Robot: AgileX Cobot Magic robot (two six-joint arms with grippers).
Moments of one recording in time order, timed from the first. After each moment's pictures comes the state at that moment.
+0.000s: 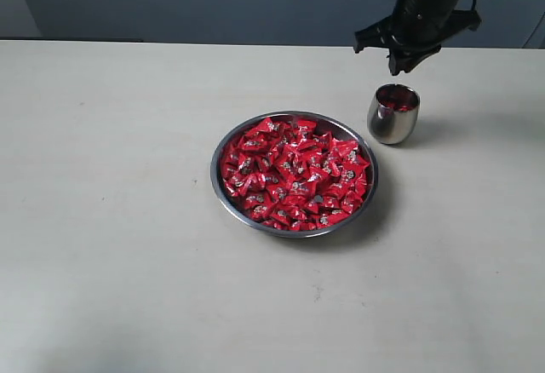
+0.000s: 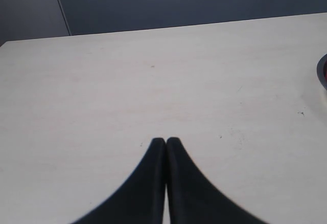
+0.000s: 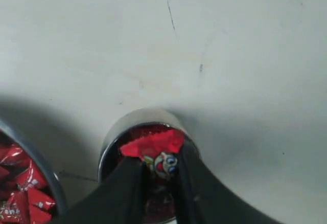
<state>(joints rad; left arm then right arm) 0.11 0.00 0.01 0.03 0.34 0.03 0.37 2.18 -1.88 -0.08 1.04 0.02</state>
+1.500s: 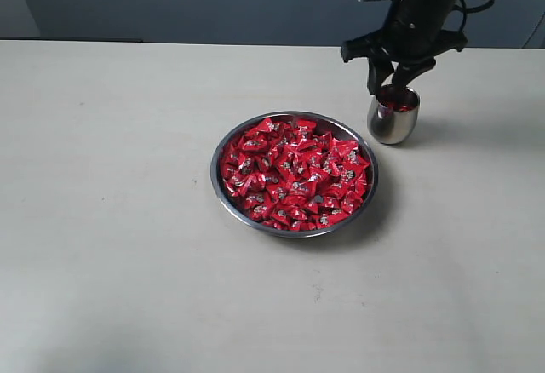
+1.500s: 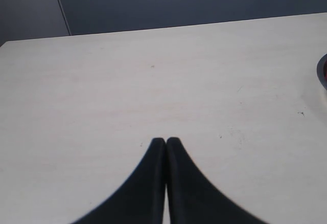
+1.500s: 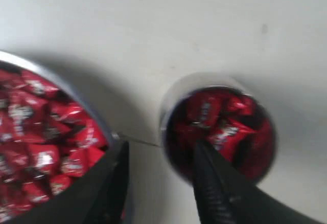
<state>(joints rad) 0.11 0.00 0.01 0.03 0.34 0.03 0.37 2.19 -1.88 0.13 1.13 -0.07</state>
